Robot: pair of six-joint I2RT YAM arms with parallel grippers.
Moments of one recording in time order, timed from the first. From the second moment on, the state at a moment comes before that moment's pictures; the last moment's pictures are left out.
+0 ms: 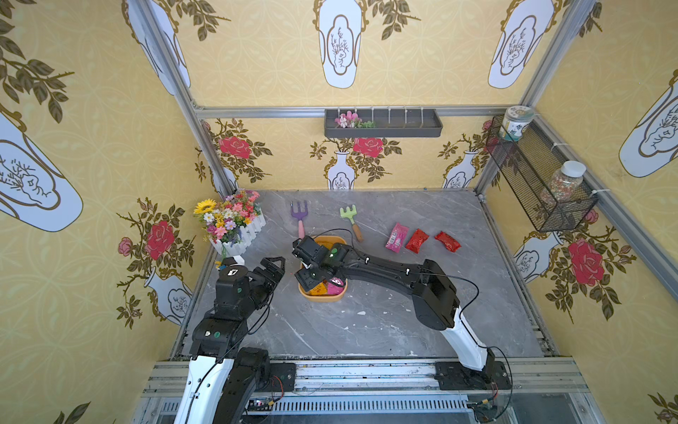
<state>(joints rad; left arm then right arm) -0.13 0.52 0.69 -0.71 0.14 -1.08 1.05 2.25 1.95 -0.75 0.07 0.31</state>
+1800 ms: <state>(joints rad) -0.48 0.82 0.74 -0.56 0.11 -1.07 0.79 1.67 1.48 -0.67 -0.02 0.43</state>
